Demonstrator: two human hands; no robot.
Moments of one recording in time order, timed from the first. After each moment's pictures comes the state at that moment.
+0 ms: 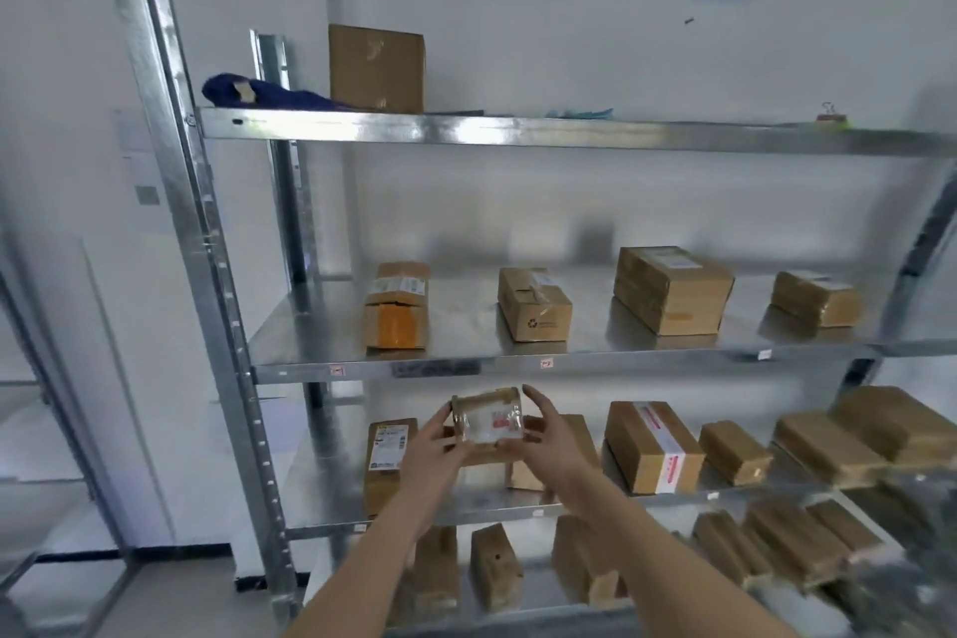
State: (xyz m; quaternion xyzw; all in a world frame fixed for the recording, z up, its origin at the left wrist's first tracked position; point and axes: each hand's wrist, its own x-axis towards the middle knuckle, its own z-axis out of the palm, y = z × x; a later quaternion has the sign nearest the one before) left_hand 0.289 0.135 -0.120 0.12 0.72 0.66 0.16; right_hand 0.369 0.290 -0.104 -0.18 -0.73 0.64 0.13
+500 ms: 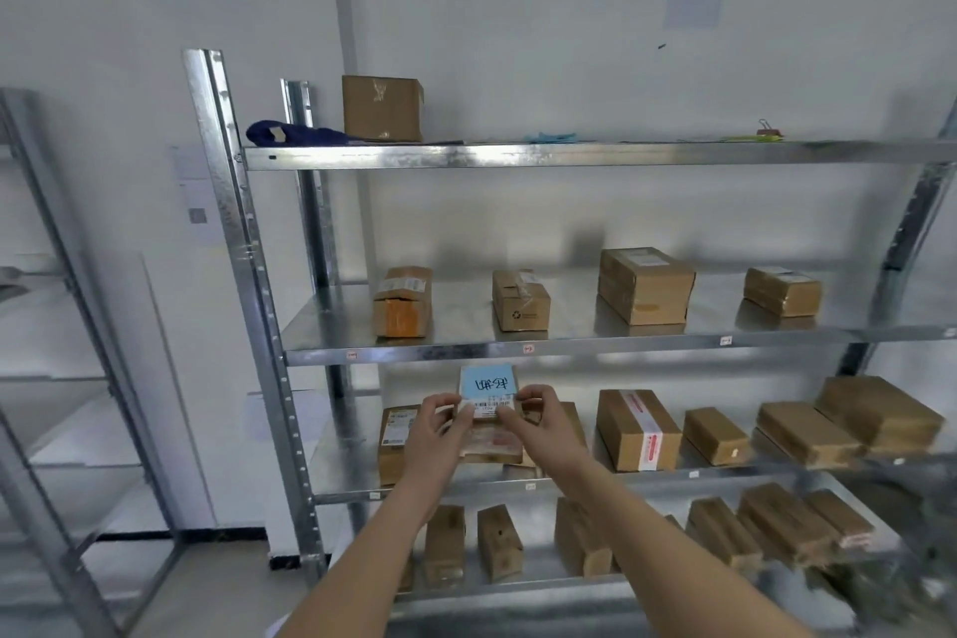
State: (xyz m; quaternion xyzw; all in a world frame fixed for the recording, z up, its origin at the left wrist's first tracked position) left_hand 0.413 0.117 -0.076 0.14 0.70 0.69 0.08; right_hand 0.478 0.269 -0.068 -0.14 -0.74 0.64 0.16
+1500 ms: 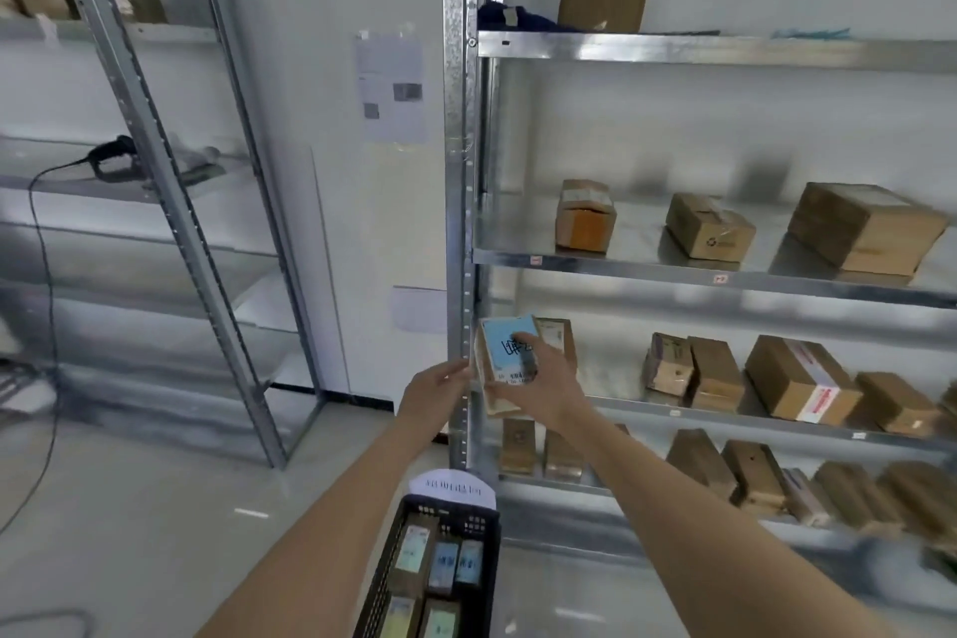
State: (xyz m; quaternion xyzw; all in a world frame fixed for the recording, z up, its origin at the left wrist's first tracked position) left_hand 0.362 -0.193 -0.116 0.08 0.80 0.58 0.11; right_hand 0.375 -0.004 -0.131 -0.08 -0.88 0.47 0.06
